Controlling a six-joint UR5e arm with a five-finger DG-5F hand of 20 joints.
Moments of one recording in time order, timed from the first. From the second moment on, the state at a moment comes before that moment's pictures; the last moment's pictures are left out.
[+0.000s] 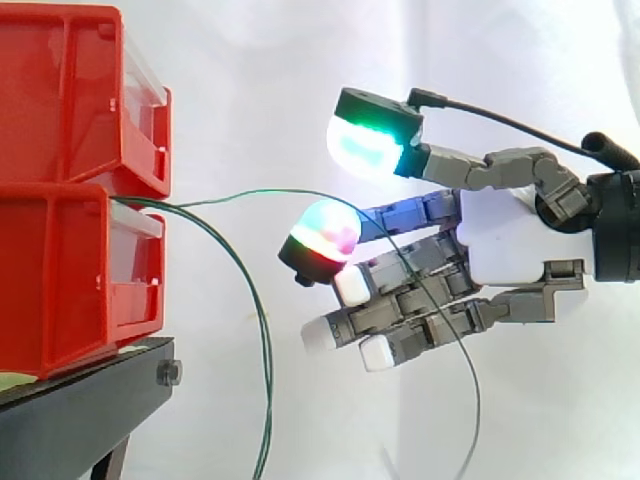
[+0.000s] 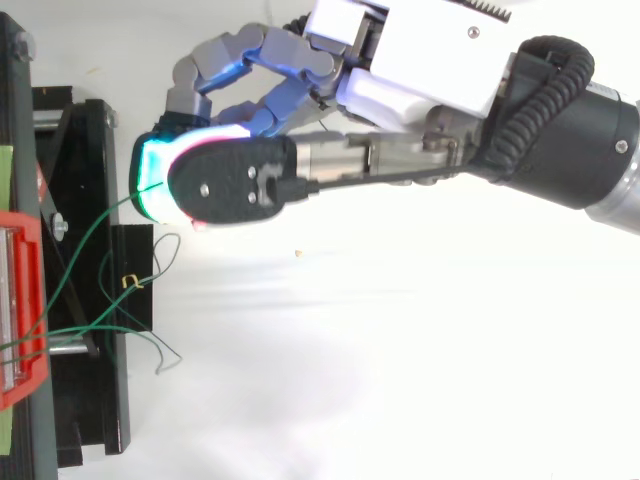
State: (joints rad) arm 0.14 -2.27 -1.16 -2.88 -1.12 -0.11
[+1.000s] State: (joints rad) arm 0.14 -2.27 -1.16 -2.89 -1.12 -0.12
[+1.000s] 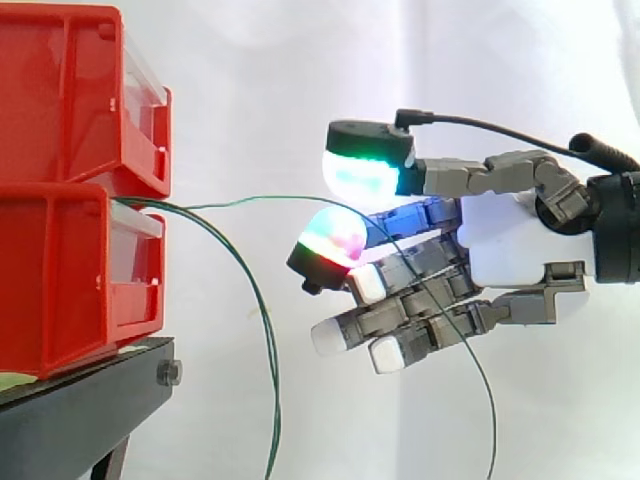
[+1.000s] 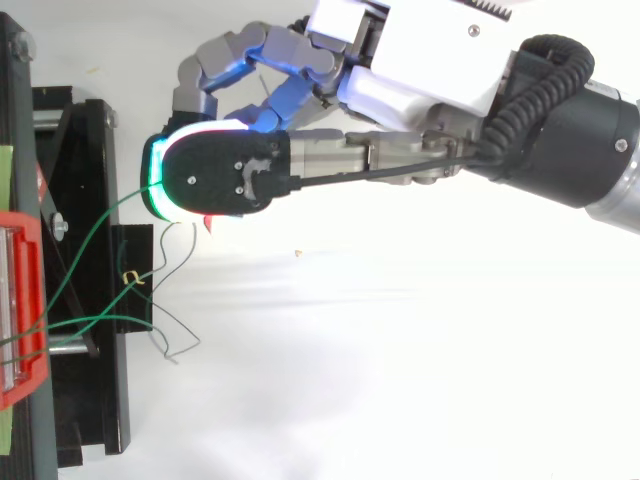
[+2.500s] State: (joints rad) arm 0.15 -2.27 -1.16 -2.91 -1.12 -0.06
